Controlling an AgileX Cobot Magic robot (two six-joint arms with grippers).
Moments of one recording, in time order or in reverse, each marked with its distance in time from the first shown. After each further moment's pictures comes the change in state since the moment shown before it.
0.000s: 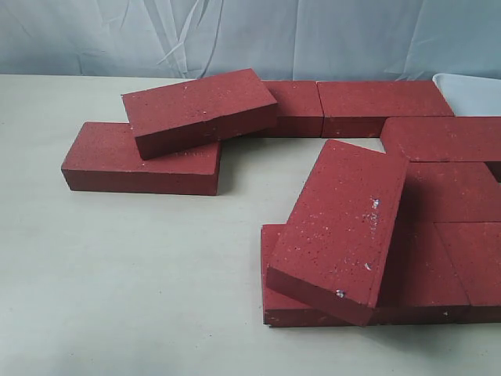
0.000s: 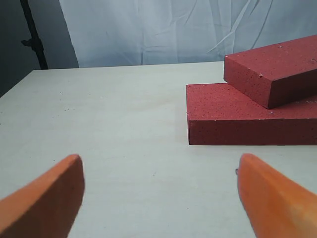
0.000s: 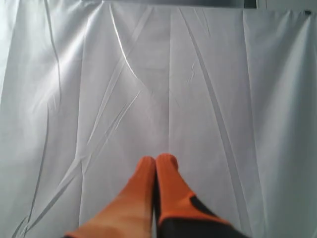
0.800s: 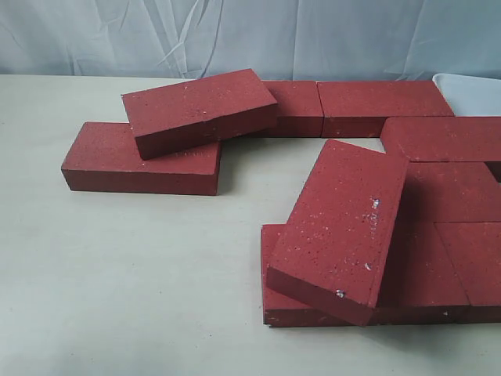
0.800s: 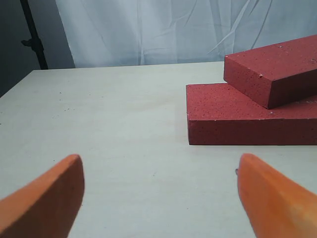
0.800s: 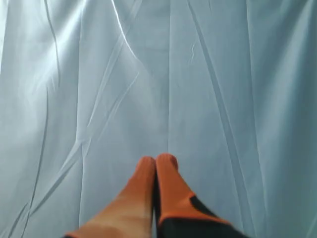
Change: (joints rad) left arm 0.000 0.000 0.000 0.000 0.000 0.000; right arm 0.000 0.000 0.065 -0.008 -0.051 0.000
